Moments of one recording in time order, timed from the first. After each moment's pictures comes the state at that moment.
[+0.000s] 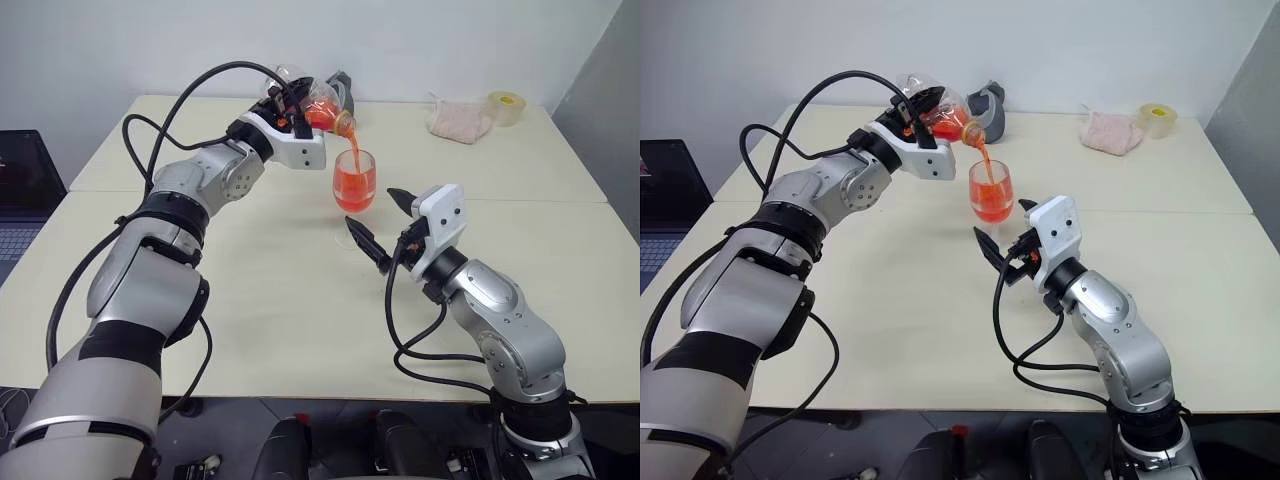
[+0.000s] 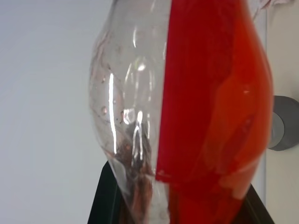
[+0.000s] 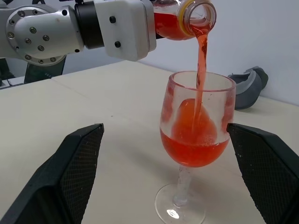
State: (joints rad) left arm -1.37 0.53 -0.53 1.21 0.83 -0.62 0.32; right arm -0.37 -0.23 0.15 -0.57 0.27 0.63 0.29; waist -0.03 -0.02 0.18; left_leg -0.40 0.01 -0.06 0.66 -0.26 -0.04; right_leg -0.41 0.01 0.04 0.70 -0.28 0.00
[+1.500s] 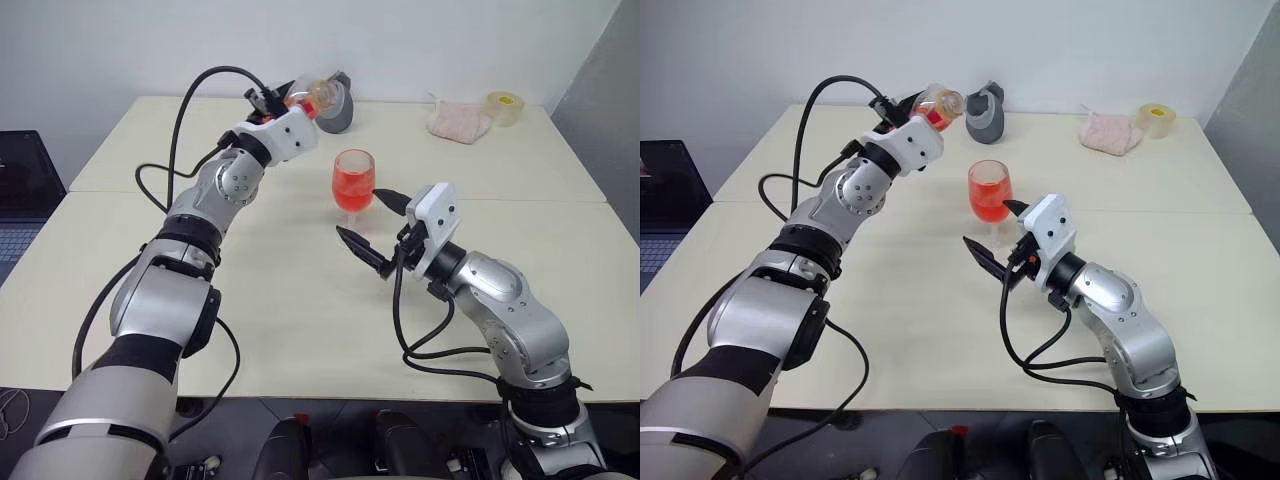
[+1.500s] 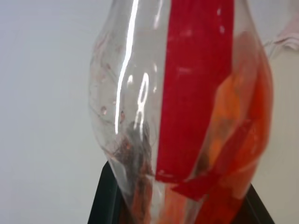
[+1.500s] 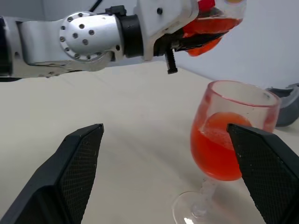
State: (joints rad) left arm -1.23 0.43 -0.20 1.18 0.36 -0.58 0.00; right arm -0.42 -0.32 0.15 -0.50 0.30 0.57 0.50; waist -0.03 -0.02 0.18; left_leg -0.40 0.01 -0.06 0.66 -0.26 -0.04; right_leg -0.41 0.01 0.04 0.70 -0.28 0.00
